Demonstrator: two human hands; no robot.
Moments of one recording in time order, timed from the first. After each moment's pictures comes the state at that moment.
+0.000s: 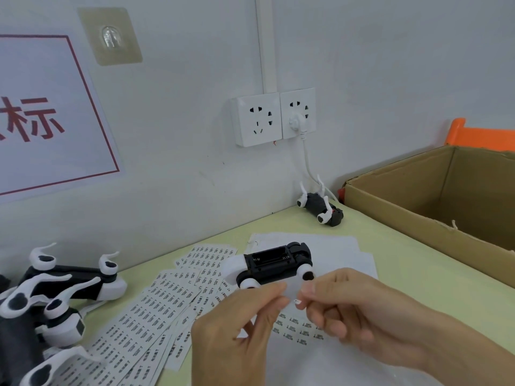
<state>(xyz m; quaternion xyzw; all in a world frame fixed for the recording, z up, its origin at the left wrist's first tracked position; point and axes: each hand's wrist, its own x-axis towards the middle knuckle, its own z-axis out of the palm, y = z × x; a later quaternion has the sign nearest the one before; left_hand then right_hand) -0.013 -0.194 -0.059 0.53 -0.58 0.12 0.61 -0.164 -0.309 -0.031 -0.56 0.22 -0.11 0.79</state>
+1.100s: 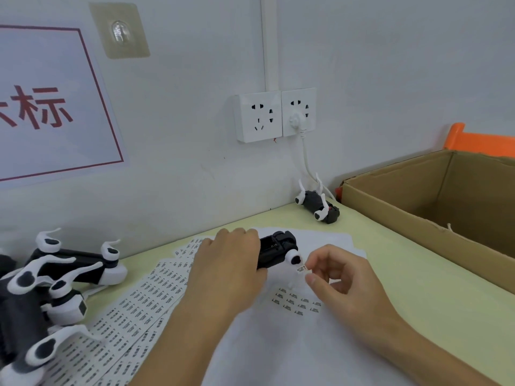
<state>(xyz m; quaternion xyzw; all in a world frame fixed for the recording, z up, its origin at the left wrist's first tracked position) 0.007 -0.232 -0.005 0.81 -0.57 0.08 0.10 -0.158 -0.316 -0.076 -0.75 0.23 -0.43 0.45</state>
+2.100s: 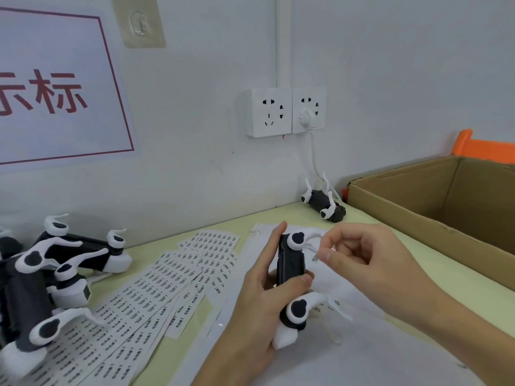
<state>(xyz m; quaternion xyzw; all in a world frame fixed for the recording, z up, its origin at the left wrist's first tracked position) -0.026 -0.219 -0.070 0.45 -0.38 -0.46 0.66 -0.171 -0.314 -0.026 -0.81 0.22 -0.38 0.39</state>
